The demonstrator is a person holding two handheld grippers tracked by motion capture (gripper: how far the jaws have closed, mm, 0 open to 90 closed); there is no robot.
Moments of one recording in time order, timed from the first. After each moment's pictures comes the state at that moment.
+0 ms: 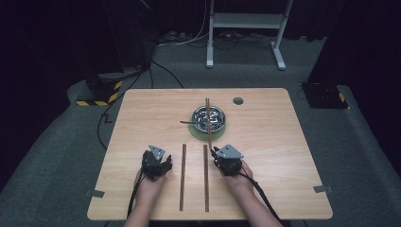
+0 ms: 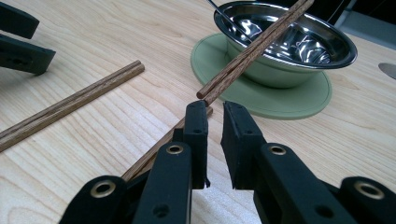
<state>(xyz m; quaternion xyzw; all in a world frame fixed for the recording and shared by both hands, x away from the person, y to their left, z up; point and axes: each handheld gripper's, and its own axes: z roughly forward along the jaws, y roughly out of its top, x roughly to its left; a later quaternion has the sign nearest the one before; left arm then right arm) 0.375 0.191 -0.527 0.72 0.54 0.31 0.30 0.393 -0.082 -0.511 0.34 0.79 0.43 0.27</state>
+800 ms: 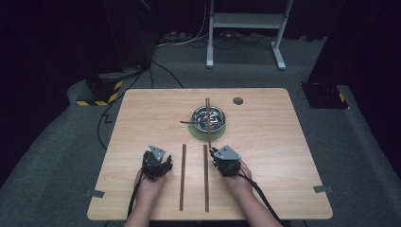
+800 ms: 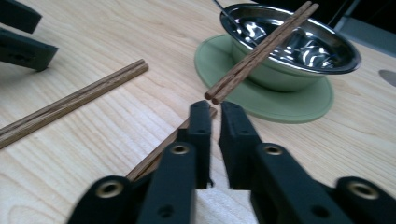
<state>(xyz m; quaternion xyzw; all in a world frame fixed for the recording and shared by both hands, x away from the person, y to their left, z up) 0.374 0.190 -0.527 0.73 0.54 0.32 0.29 0.390 -0.077 -0.512 0.34 0.79 0.42 0.28</state>
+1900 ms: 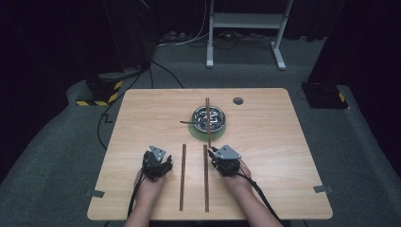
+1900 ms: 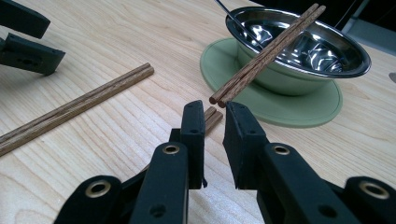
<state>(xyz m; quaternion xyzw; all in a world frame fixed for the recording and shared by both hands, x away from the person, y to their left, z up) 0.373 0.189 -0.527 0.73 0.53 0.32 0.30 0.392 -0.076 -0.513 0.33 0.80 0.43 0.27</state>
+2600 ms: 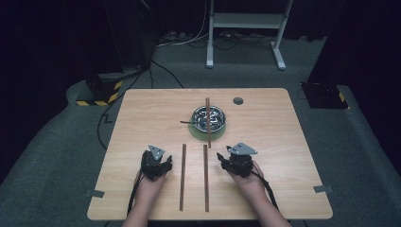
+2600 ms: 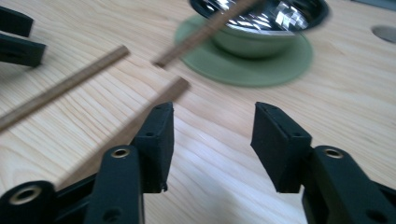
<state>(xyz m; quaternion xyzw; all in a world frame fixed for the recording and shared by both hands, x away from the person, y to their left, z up) 0.376 0.196 -0.527 0.73 0.54 0.27 0.32 0.396 -0.124 -0.504 0.38 0.79 0.42 0.22</state>
